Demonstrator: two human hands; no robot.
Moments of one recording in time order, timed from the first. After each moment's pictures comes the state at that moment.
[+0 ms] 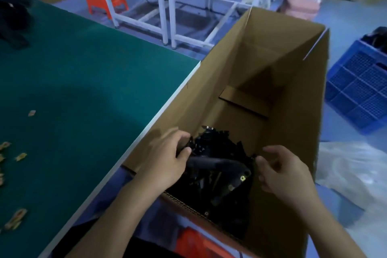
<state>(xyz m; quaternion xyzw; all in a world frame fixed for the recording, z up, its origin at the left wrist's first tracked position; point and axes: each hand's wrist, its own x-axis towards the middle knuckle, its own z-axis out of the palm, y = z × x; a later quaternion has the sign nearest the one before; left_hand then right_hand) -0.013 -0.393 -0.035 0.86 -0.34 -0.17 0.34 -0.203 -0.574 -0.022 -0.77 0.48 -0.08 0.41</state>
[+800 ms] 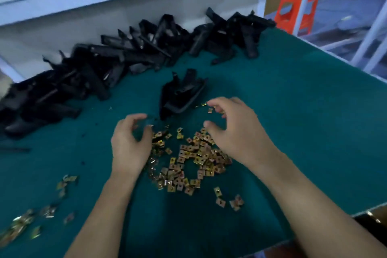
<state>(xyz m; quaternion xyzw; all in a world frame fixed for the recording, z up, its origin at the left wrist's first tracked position) 0.076 -0.015 0.000 0.88 0.16 0.26 0.36 0.113 -0.251 0.038 -0.89 -0.17 -0.07 0.41</state>
